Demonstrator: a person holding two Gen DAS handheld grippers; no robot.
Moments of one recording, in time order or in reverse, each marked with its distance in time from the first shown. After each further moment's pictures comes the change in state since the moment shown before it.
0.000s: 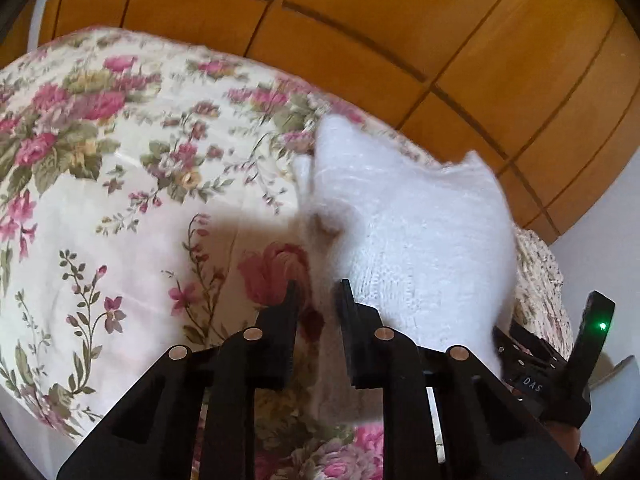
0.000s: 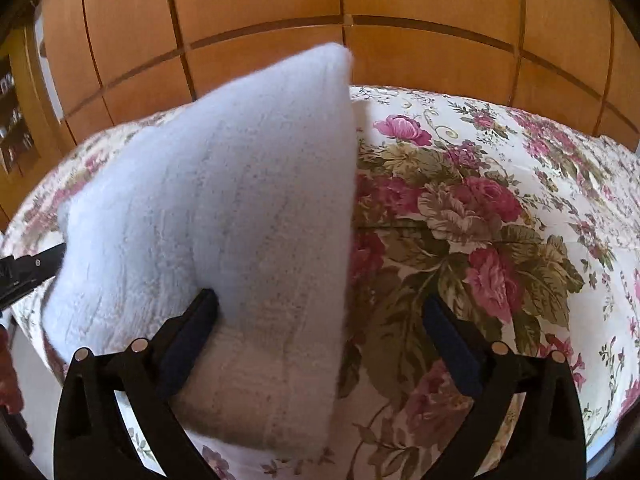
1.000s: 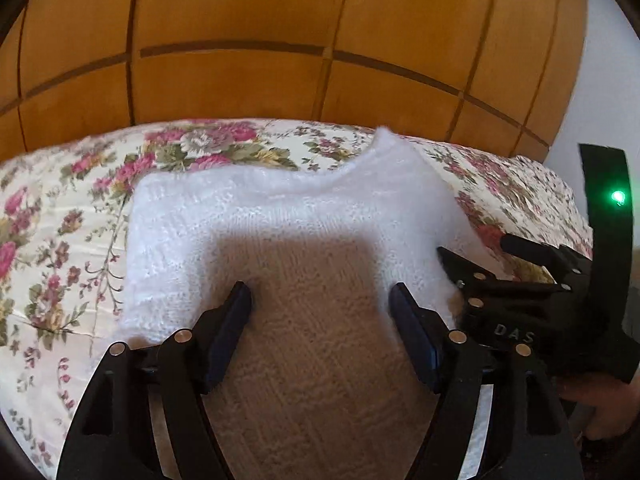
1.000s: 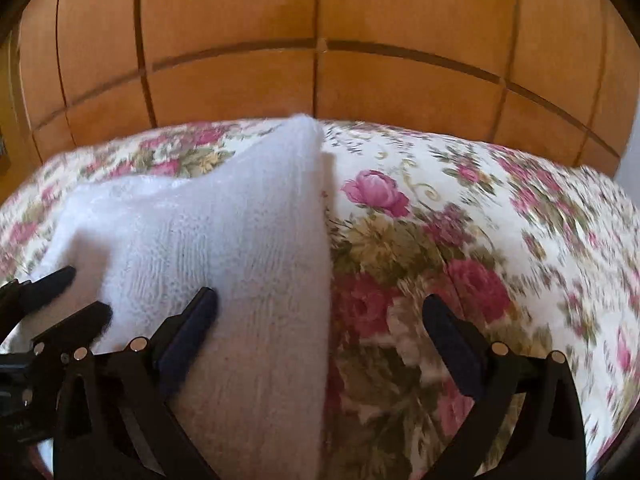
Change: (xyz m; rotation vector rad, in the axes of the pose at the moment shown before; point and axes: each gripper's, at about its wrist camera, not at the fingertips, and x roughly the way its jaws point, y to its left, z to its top) left arm 0.088 -0.097 0.025 0.380 0.011 0.007; right arm 0.039 -0.009 0.069 -0.029 -0.043 -0.141
